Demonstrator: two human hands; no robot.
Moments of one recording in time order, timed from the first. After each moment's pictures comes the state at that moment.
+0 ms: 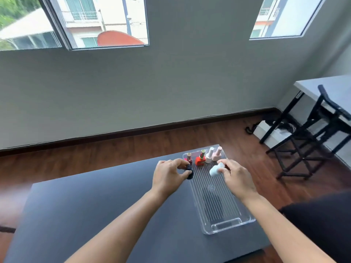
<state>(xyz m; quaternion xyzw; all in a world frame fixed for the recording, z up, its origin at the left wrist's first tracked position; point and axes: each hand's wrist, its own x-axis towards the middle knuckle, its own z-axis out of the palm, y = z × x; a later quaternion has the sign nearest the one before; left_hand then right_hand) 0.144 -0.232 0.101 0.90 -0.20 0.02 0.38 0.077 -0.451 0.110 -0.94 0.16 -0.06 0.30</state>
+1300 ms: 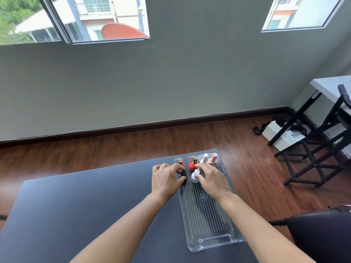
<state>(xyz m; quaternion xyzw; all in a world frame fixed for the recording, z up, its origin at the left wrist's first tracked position) 0.170 -0.284 0.055 0.96 -0.13 -0.01 0.23 0.135 -0.459 0.053 -0.96 0.06 0.01 0.29</state>
